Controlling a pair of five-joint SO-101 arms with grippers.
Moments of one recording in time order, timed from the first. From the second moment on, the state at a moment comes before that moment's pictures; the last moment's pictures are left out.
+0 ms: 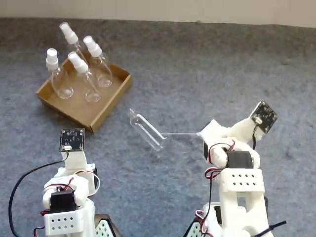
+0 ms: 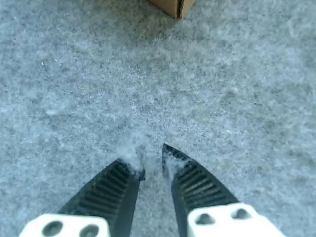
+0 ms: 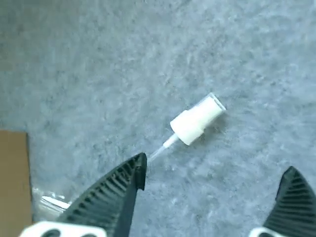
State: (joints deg) left arm -13.7 -104.1 95.9 77.1 2.2; right arm -3.0 -53.9 61.1 52.0 -42.9
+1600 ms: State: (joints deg) left arm -13.7 -104.1 95.9 77.1 2.2; right arm -3.0 5.6 30.2 42.9 -56.4
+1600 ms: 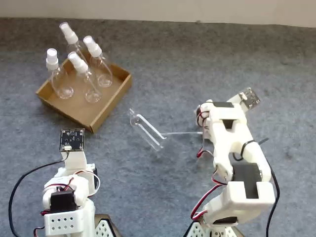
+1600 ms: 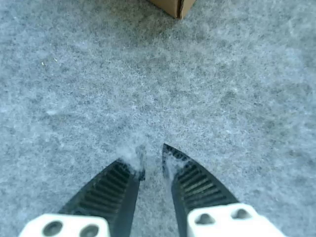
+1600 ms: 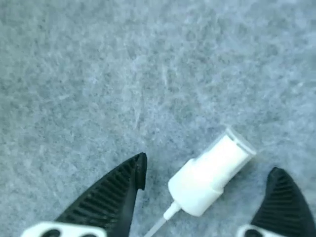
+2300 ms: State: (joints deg) left arm -13.7 -104.1 95.9 77.1 2.2; right arm 2.3 6.2 29.9 42.9 -45.3
